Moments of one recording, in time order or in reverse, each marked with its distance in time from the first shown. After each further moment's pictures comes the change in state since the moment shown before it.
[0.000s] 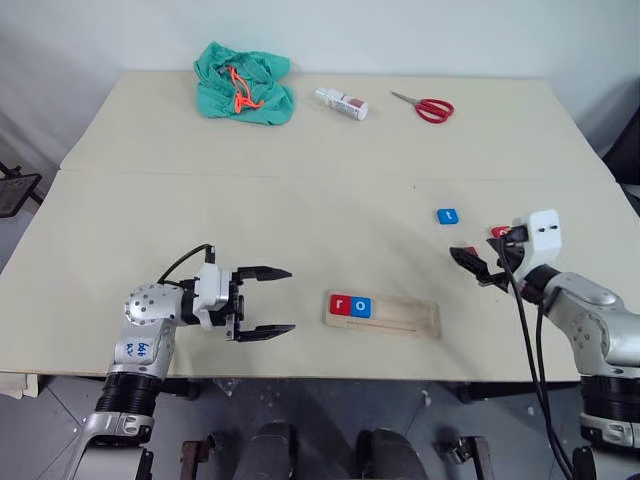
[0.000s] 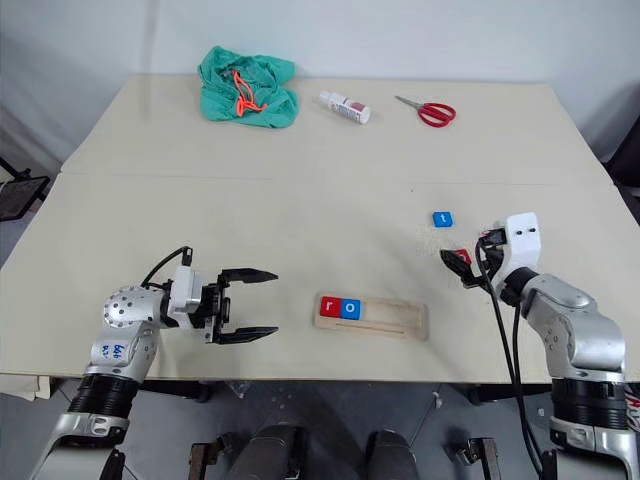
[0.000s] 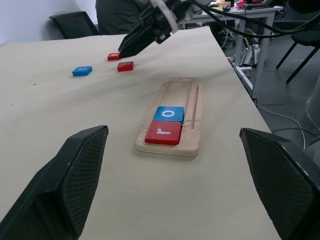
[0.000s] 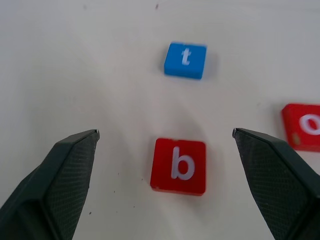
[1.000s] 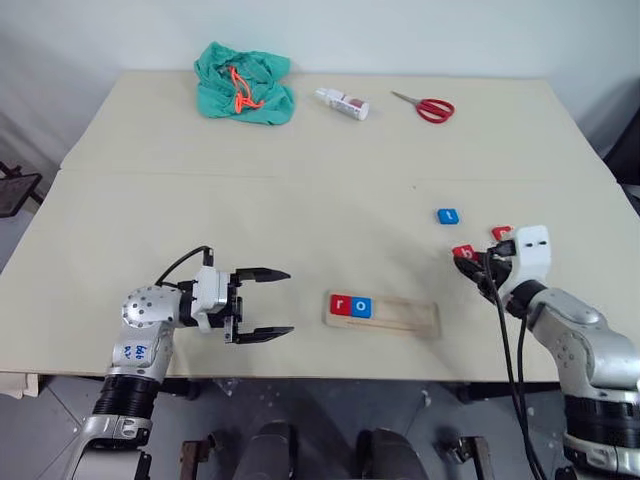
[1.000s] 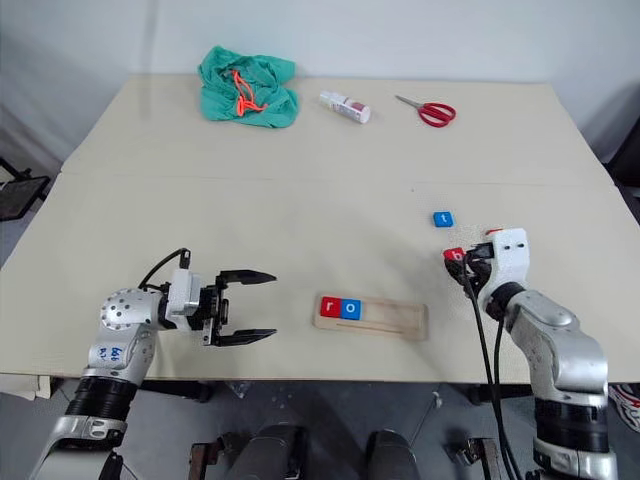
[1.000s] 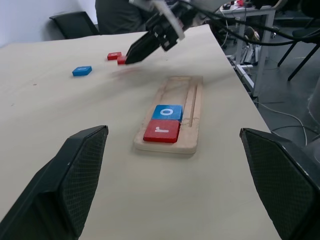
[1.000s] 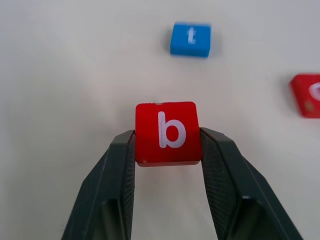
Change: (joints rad) left arm -0.001 0.007 0.005 0.025 -0.001 -0.017 -0.014; right arm 0.191 0.141 -0.085 -0.357 0.012 0.102 -0.164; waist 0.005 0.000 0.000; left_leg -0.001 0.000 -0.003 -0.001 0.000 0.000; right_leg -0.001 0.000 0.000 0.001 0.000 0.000
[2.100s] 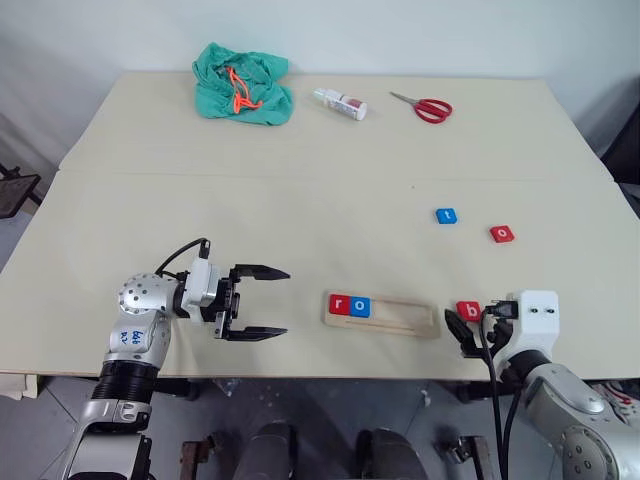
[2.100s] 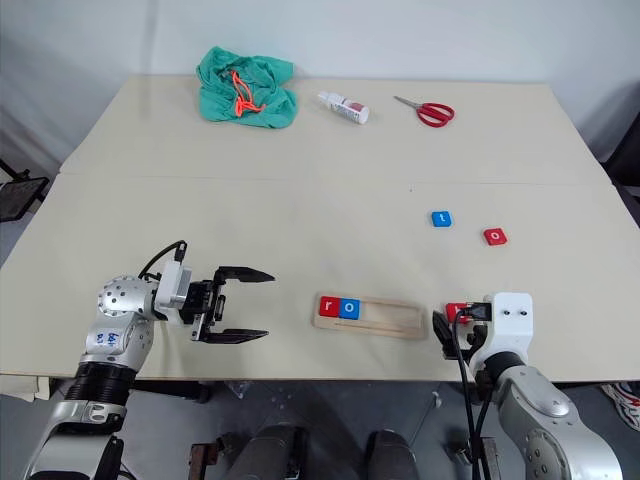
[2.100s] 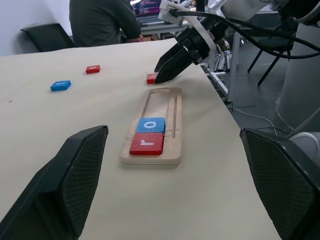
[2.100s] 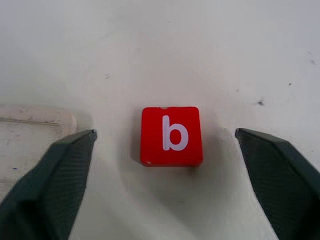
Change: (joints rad) left arm -0.059 0.016 0.005 0.038 -0.056 0.032 -0.115; right arm 0.327 0.160 -0.031 -0.396 0.055 0.167 -0.221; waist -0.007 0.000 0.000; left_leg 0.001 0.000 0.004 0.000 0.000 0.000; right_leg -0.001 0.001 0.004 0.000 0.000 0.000
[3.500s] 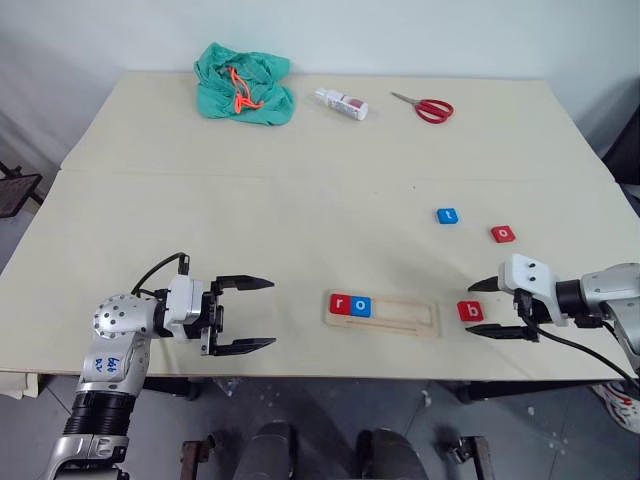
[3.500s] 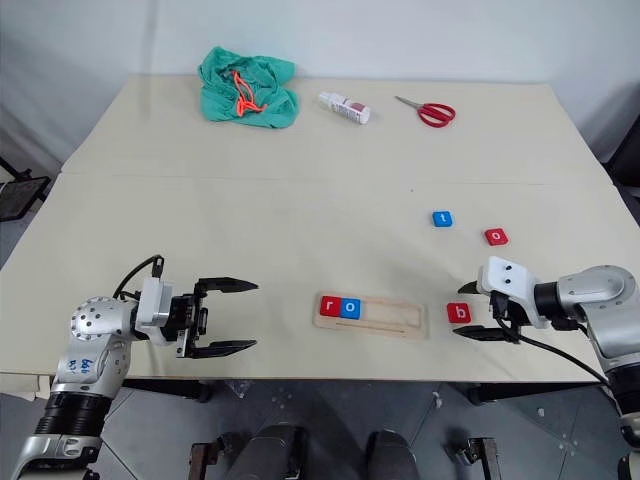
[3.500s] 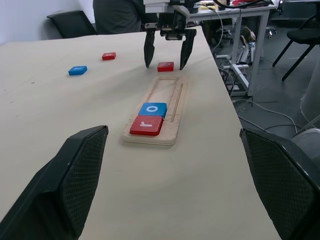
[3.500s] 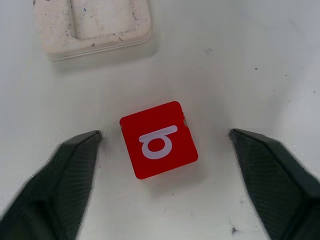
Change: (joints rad) left arm 0.161 0.059 0.051 -0.160 -0.018 0.017 0.090; right arm -0.529 -0.682 0.419 0.998 -0.324 -0.860 1.222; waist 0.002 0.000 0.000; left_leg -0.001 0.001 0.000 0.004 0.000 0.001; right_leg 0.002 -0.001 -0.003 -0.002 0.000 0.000
